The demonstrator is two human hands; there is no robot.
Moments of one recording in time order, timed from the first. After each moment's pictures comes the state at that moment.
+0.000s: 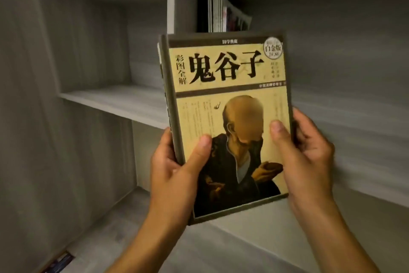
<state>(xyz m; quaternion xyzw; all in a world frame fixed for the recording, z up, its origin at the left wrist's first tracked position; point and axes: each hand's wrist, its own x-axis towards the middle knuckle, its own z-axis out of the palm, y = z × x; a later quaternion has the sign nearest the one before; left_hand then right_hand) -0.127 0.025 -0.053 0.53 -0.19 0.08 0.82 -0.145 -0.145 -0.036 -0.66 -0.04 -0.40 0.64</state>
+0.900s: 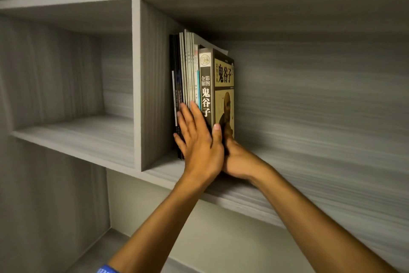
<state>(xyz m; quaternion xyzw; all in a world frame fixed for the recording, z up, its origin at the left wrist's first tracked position) 0.032 -0.092 -0.007 0.77 -0.23 0.28 0.52 0.020 -0.198 -0.001 -0.91 -0.08 -0.10 0.41</state>
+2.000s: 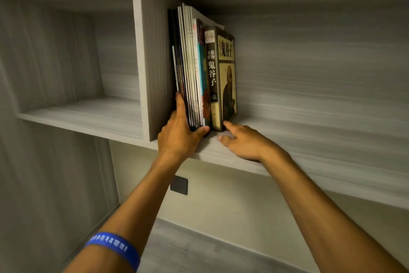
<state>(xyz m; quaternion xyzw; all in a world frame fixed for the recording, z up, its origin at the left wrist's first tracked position) 0.043 -0.030 -0.024 0.86 -0.21 0.22 0.40 -0.033 -0.187 0.007 -0.98 0.04 -0.08 0.19</state>
